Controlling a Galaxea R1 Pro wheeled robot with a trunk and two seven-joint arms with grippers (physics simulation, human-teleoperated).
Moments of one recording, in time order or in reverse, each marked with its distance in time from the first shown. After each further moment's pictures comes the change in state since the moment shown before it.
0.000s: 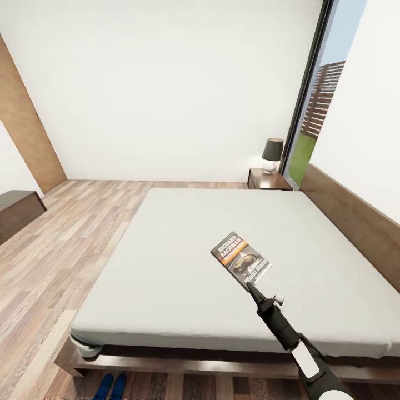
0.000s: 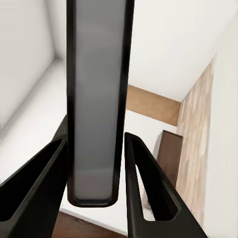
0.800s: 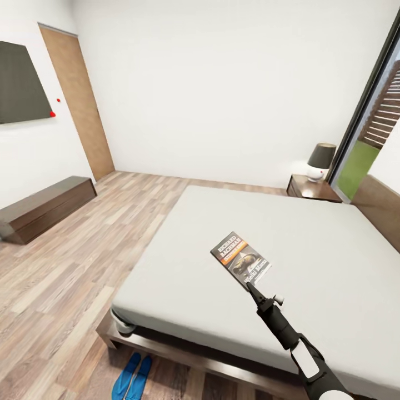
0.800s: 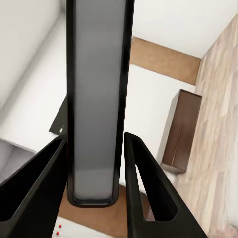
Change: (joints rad) left arm 0.001 0.000 0.000 0.000 0.000 0.000 0.000; right arm 0.000 0.000 0.001 0.000 0.001 0.000 0.000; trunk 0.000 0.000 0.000
